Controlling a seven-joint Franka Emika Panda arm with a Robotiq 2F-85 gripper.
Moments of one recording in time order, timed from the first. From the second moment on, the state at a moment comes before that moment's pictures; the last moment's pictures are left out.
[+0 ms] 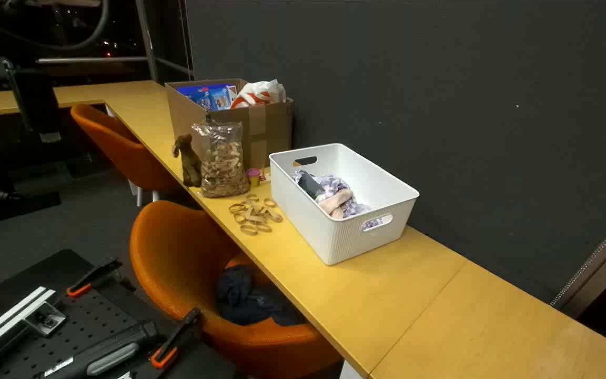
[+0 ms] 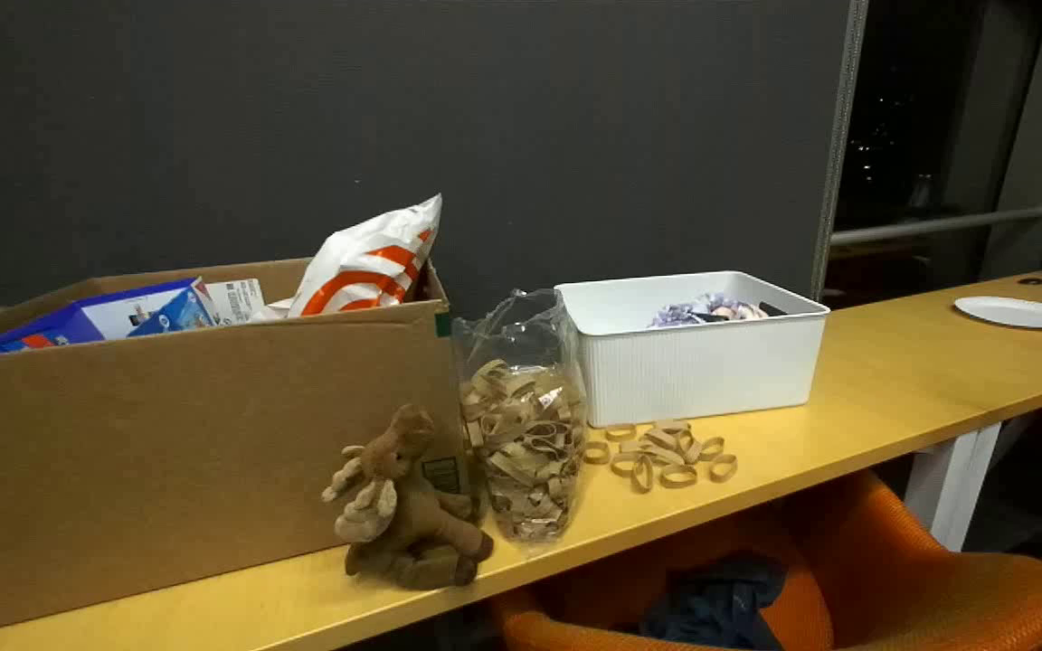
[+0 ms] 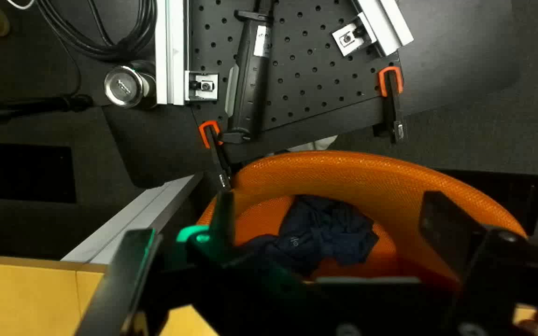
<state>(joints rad) -0.05 -0.78 0.10 -2.62 0.01 1.75 0.27</state>
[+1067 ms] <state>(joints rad) -0.21 -0.71 0.05 -2.44 -0.25 1.89 0.28</state>
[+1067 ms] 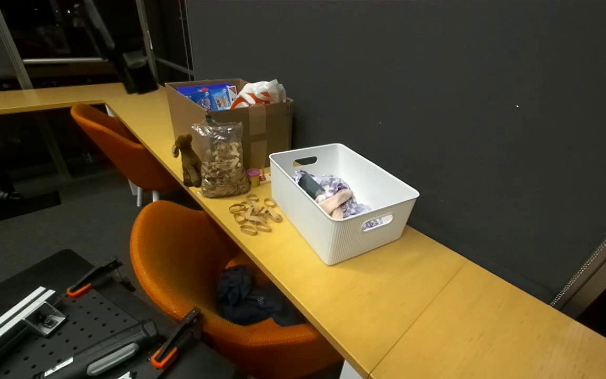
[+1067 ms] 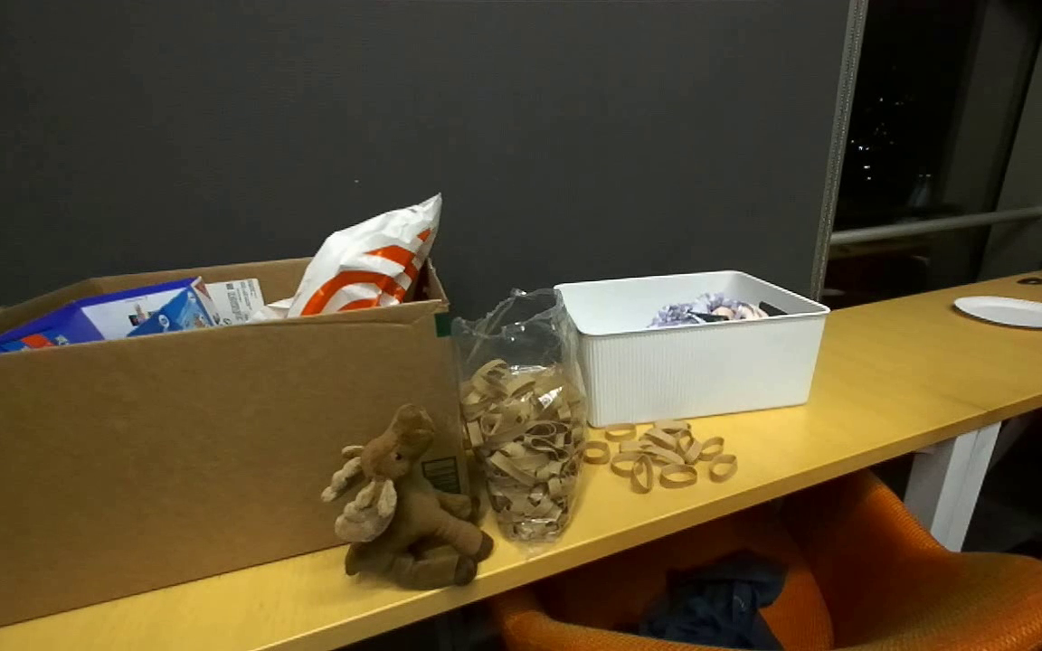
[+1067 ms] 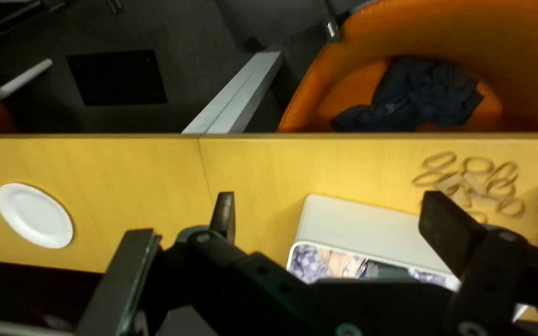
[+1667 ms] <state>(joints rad) -0.29 -0.25 -0.07 -2.05 -0.32 2.14 0.30</state>
